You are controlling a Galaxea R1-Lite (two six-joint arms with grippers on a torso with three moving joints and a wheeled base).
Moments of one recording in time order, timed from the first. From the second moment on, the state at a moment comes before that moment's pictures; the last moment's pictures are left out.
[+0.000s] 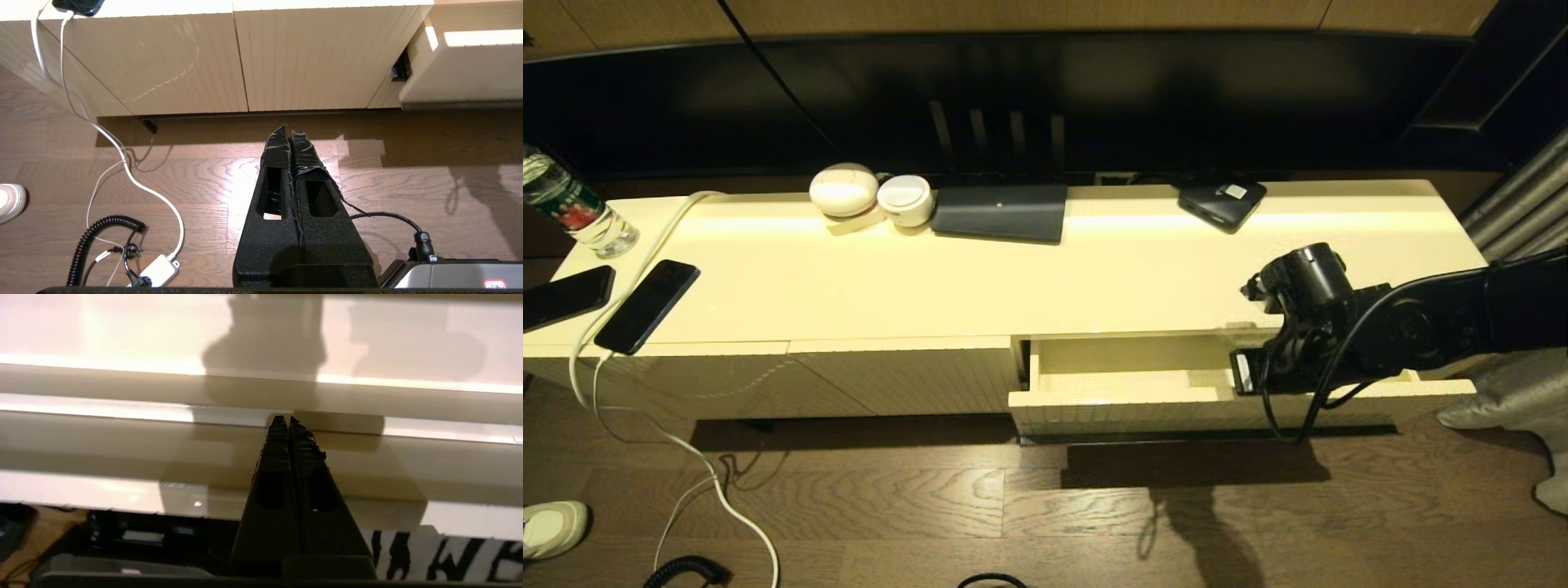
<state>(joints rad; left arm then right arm) 0.00 0.00 0.00 0.00 0.00 0.01 0.31 1.96 -1.28 0.19 -0.16 0.24</state>
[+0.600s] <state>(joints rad) 0.00 0.00 0.00 0.00 0.00 0.01 0.33 1.94 -1.24 0.32 -0.16 0.25</state>
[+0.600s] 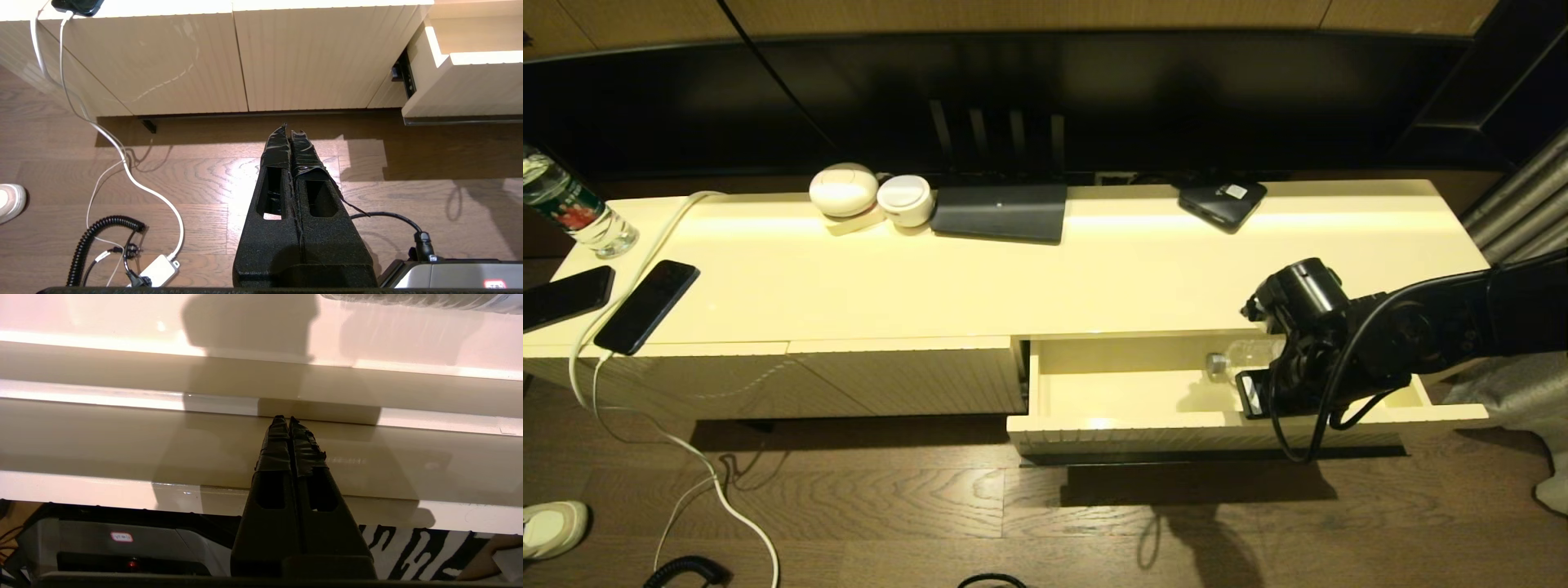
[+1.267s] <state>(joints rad) 0.00 0.00 0.00 0.00 0.00 0.01 0.37 1.93 -1.11 0.36 -0.16 0.31</state>
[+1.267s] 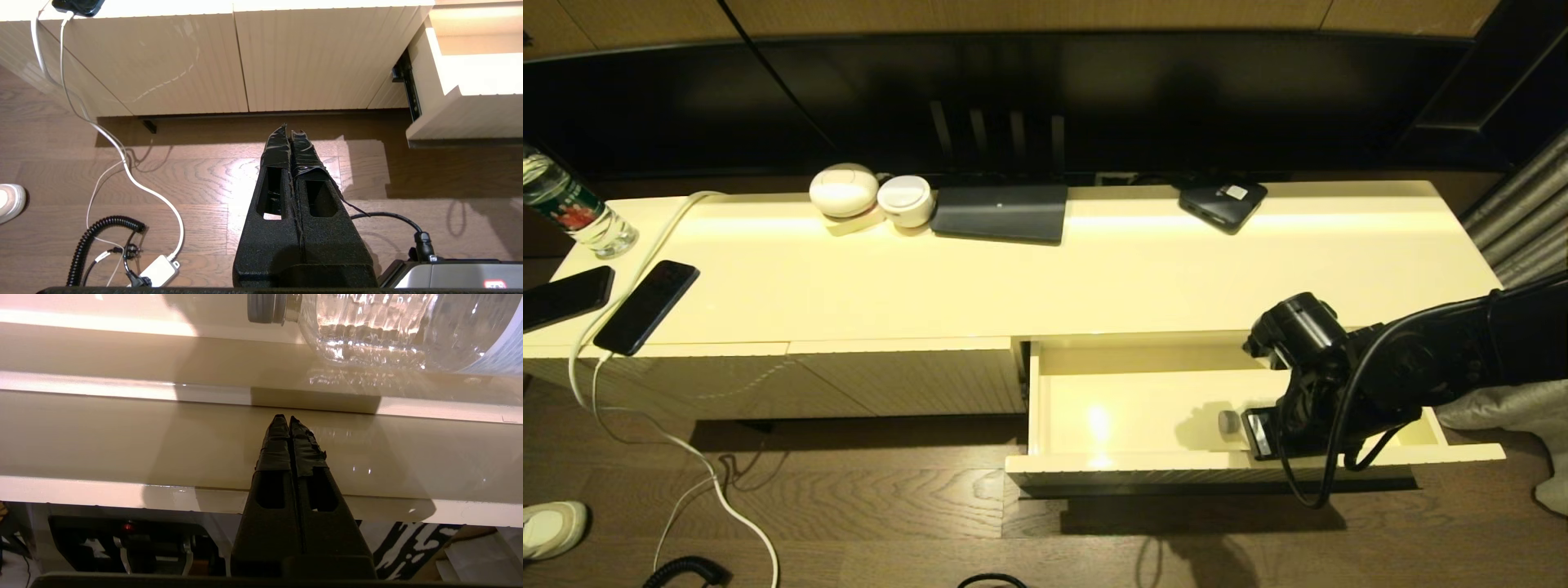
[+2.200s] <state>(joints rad) 0.00 0.00 0.00 0.00 0.00 0.01 0.38 1.92 -1.07 0.36 -0.14 0.33</state>
